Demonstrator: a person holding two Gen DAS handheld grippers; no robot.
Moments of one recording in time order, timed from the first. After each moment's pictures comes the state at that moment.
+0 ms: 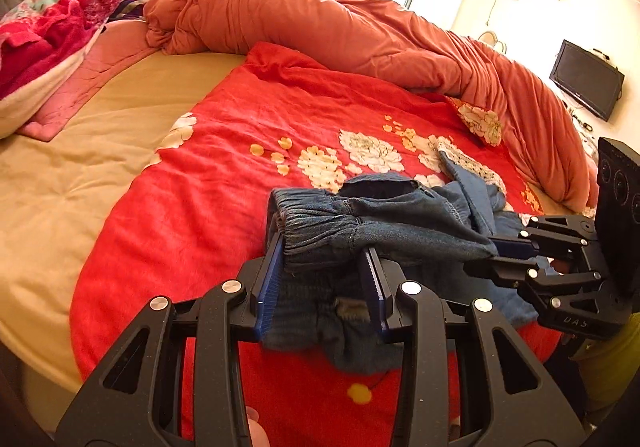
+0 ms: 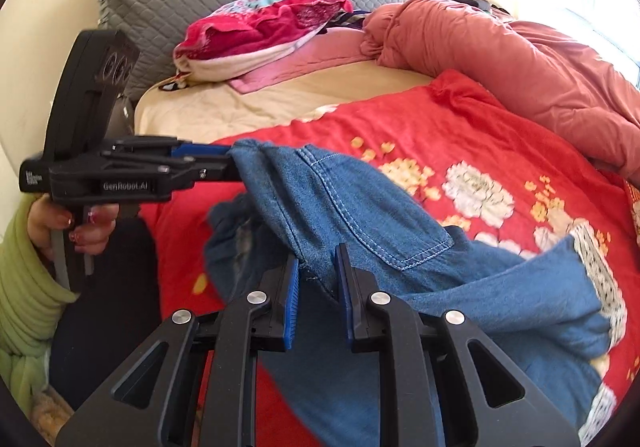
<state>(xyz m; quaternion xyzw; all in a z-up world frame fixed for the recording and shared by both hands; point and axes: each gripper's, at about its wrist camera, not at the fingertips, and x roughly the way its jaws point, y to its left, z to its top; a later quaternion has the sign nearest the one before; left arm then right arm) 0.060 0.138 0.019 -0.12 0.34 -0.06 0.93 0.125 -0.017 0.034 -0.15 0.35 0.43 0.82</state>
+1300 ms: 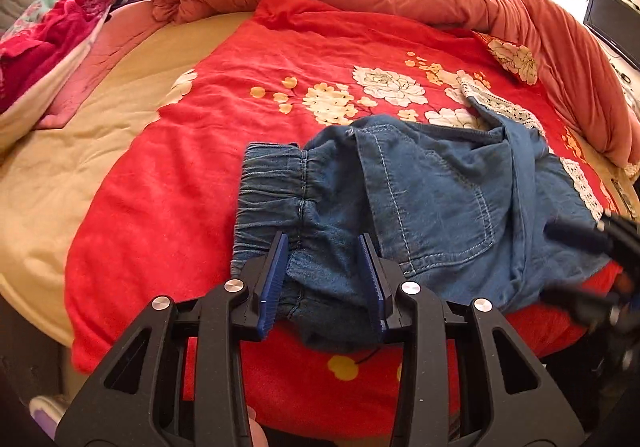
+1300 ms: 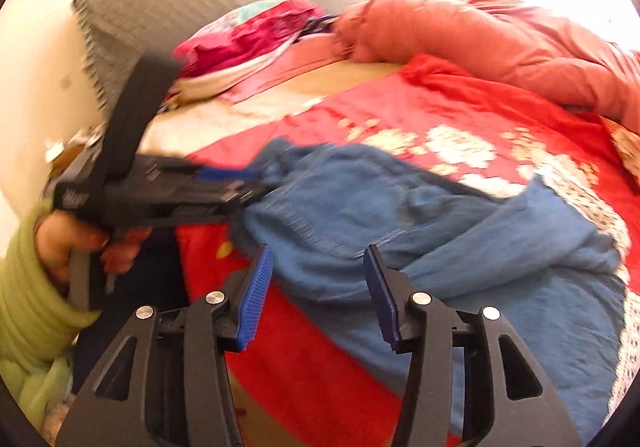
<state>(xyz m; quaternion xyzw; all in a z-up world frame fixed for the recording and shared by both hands) 0.064 0.090 -0.002 -0.06 0.43 0.00 0.90 0.090 -0.060 0.027 -0.06 0.36 0.38 0.85</state>
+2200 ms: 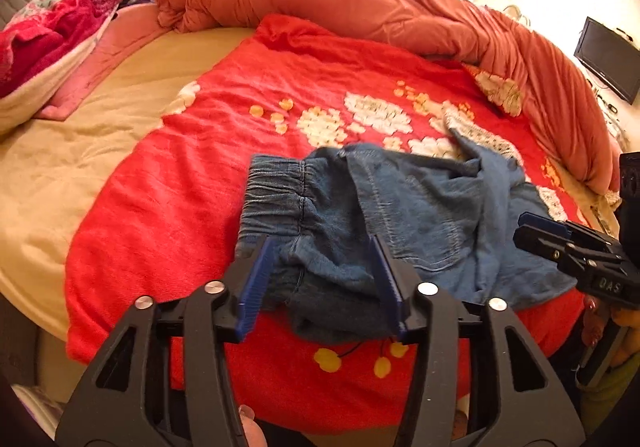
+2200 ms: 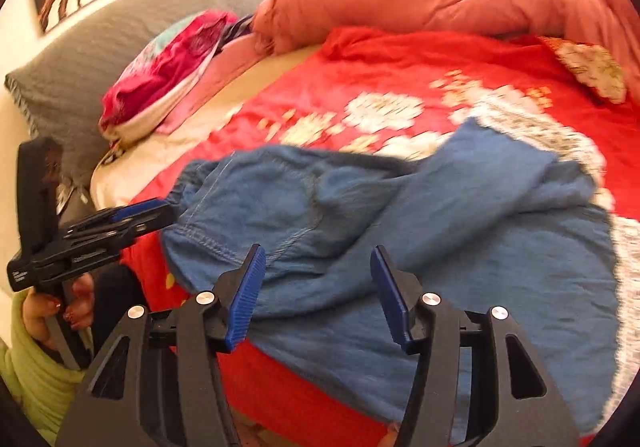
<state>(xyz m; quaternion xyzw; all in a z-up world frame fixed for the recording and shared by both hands) 0.048 0.095 0.023 -0.10 0.39 -0.01 0.92 0.128 -0.106 0.021 0.02 0.42 0.29 0.86</state>
